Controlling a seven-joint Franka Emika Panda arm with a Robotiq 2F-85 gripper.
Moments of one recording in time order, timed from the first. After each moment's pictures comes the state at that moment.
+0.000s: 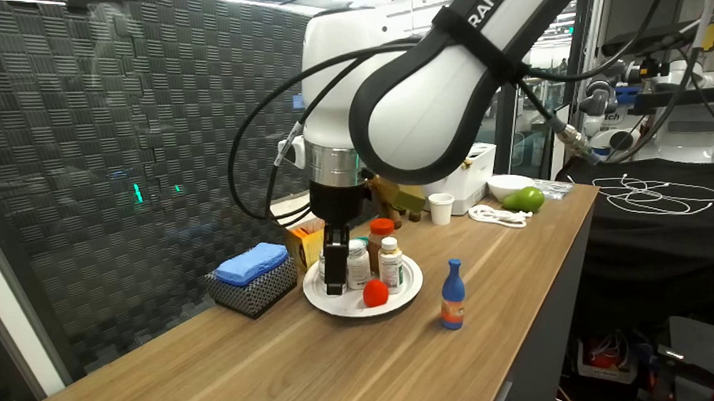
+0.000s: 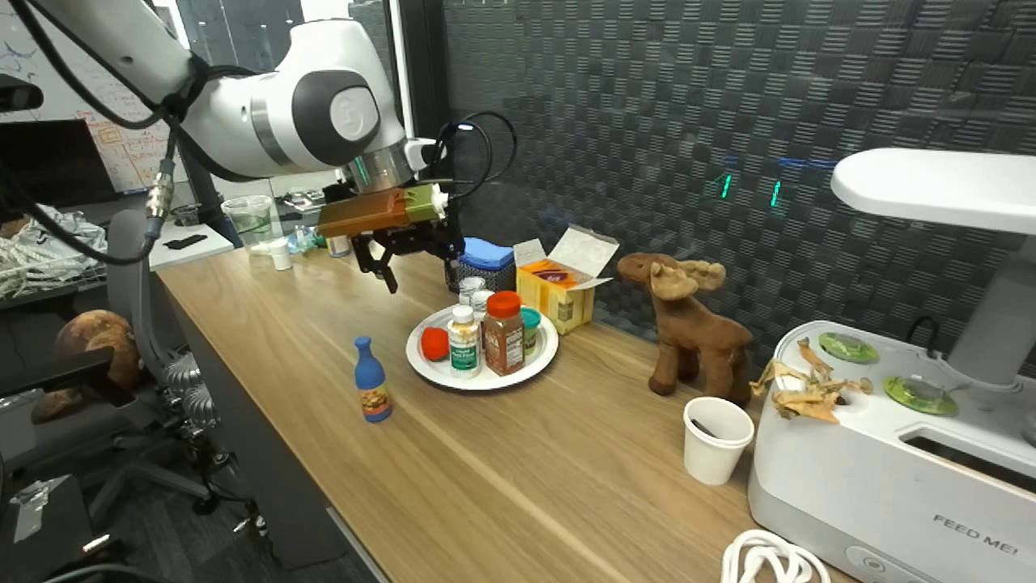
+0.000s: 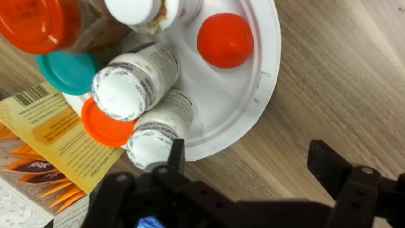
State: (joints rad) arm 0.13 0.35 0.13 -2.07 -0.29 2.62 -0.30
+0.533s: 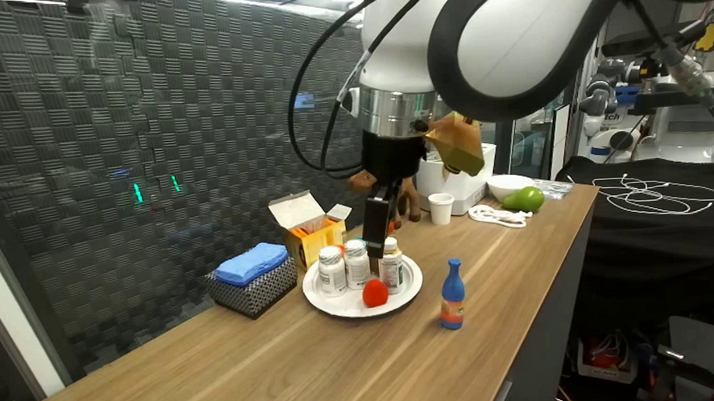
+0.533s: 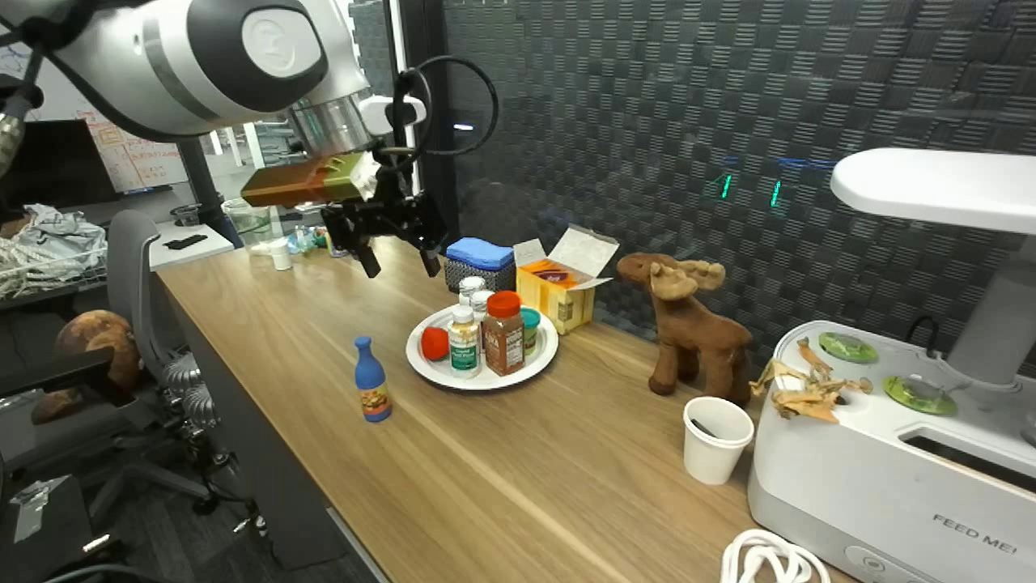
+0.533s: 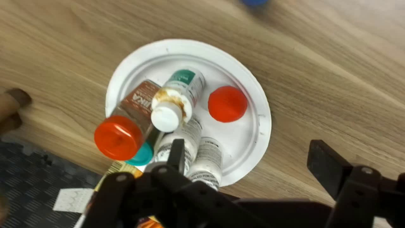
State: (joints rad) arm 0.12 0.07 0.08 -2.30 -0.28 2.58 -0.03
